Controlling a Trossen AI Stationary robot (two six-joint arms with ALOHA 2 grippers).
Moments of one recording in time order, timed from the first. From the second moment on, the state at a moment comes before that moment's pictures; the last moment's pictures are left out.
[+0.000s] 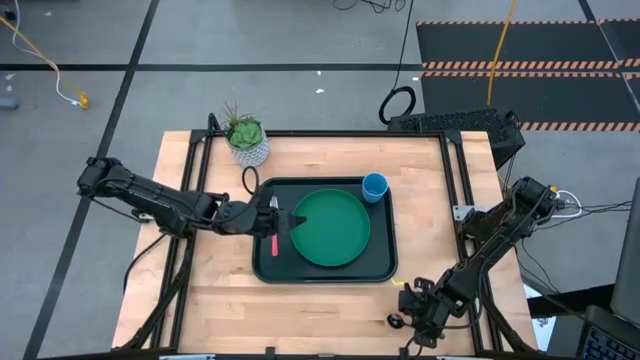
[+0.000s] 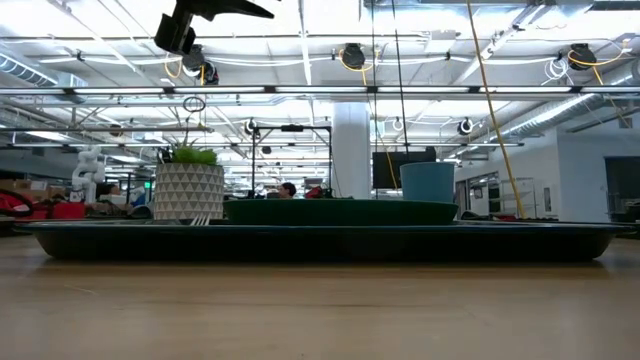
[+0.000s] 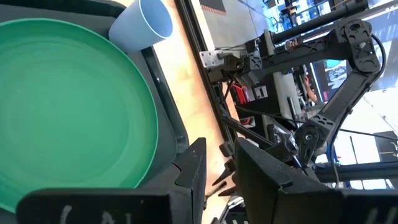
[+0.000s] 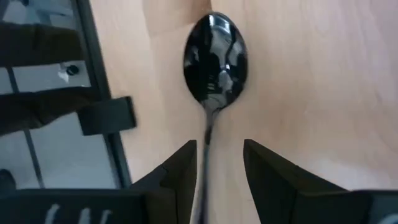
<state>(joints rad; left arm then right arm) -0.28 1.24 0.93 -0.09 -0.42 -1.33 0.89 1.56 0.83 -0.41 -0.06 1.14</state>
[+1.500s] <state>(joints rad) -0.39 1.24 0.93 -0.10 -0.49 -1.32 0.91 1.74 0.79 -0.40 0.01 1.21</state>
